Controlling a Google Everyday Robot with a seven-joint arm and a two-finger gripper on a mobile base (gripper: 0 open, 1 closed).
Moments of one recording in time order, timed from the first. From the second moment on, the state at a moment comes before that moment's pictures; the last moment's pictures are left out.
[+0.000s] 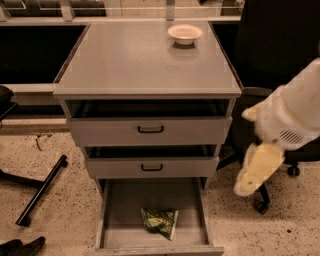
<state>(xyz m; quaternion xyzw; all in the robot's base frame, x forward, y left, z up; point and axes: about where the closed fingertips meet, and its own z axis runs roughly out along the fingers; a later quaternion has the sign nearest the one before) 0.421 -0.179 0.877 -0.58 0.79 0.05 0.17</state>
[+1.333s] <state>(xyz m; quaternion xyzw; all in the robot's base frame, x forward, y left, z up) 0.390 -0.133 0.737 -0.56 0.80 0.16 0.16</state>
